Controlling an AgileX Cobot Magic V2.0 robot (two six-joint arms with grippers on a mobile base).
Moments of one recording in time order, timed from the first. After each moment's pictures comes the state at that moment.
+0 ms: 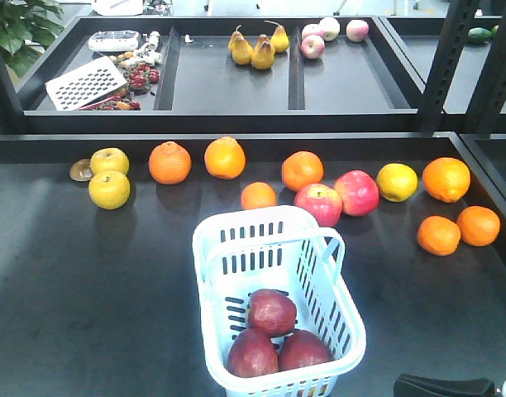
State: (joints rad) left arm 0.03 -0.01 0.03 0.09 0.17 -0.16; right arm 0.49 0.49 -0.25 0.65 0.43 -0.59
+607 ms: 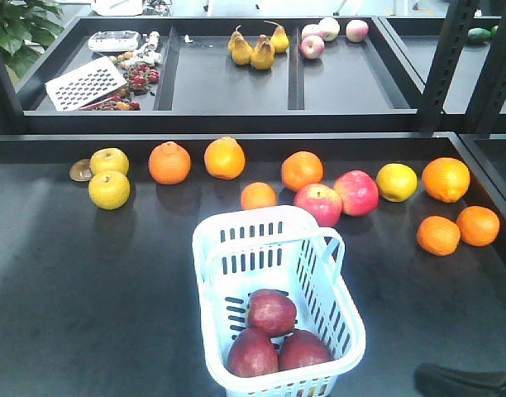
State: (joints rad) left arm 0.03 -0.01 0.03 0.09 0.17 -0.16; right arm 0.49 0.46 -0.25 0.35 0.40 -0.31
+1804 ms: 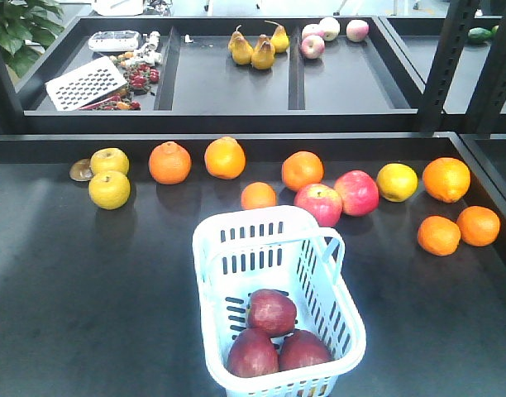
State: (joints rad) left arm 0.03 -0.01 0.03 0.09 0.17 -0.16; right arm 0.03 -0.01 0.03 0.03 0.06 0.13
